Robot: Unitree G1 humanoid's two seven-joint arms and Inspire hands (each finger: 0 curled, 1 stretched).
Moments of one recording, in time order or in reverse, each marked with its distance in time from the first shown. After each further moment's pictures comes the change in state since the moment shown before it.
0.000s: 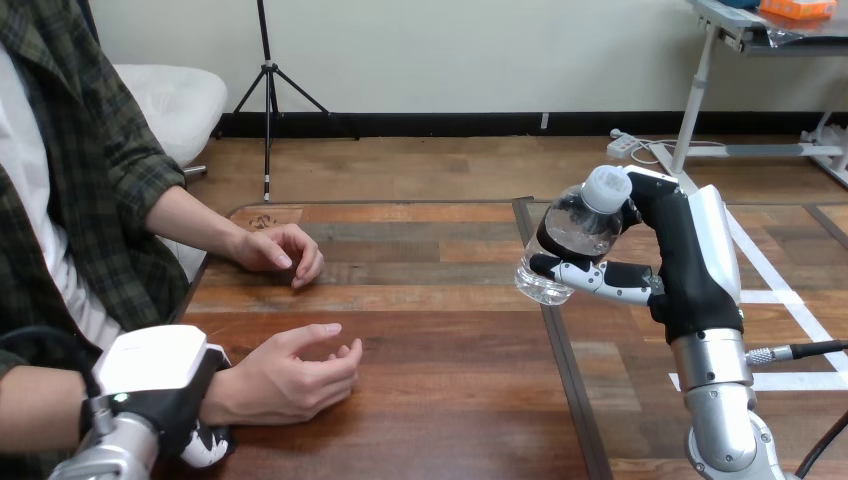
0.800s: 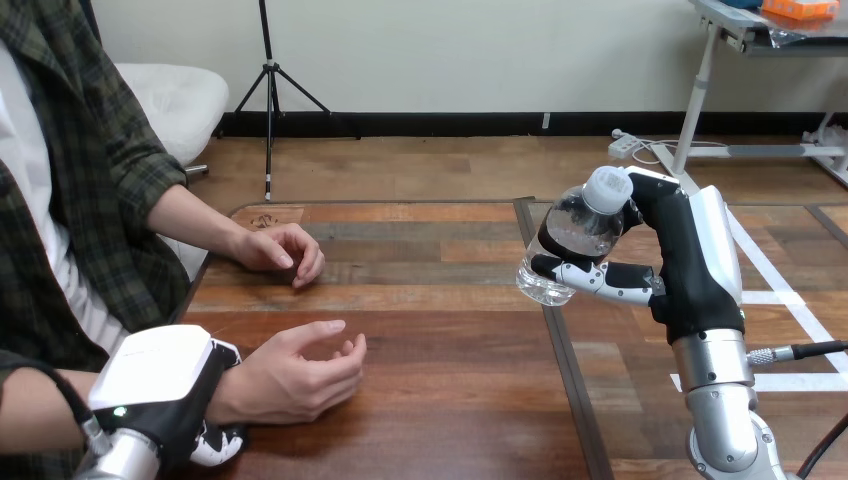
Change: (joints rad) left arm 0.033 0.008 0.006 0.094 -0.108 -0.169 0.255; right arm 0.000 -0.003 0.000 0.003 -0.001 0.000 0.000
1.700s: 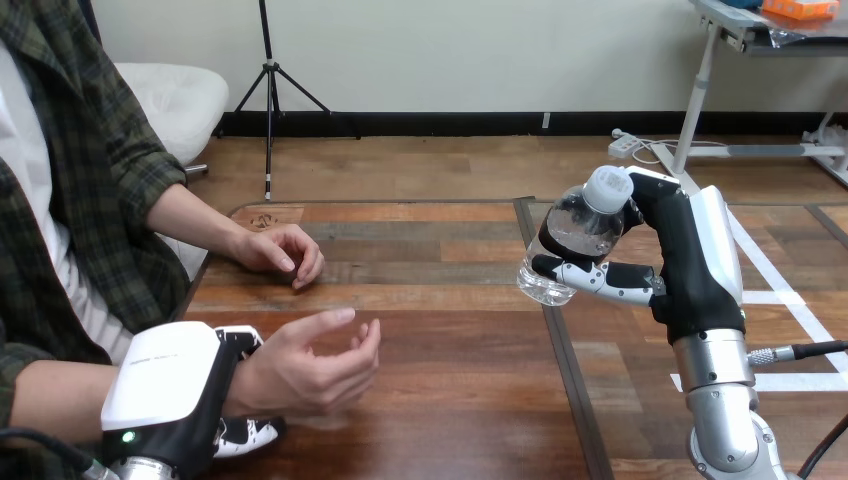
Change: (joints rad) left arm 0.030 -0.063 -0.003 0.120 -0.058 -0.185 0.368; right arm 0.000 -0.001 0.000 0.001 0.000 0.000 0.000
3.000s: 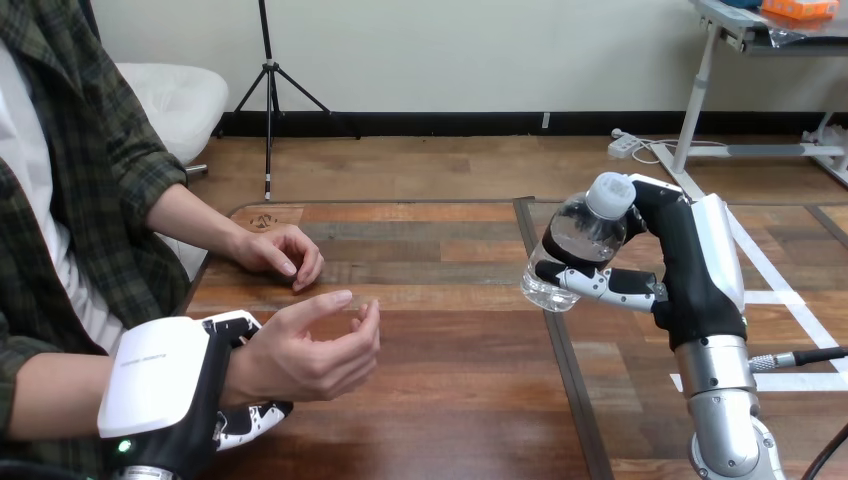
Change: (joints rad) left arm -0.002 -0.041 0.000 0.066 -0.032 -0.092 0.186; right arm 0.000 -0.003 0.000 0.034 -0.003 -0.010 -0.012
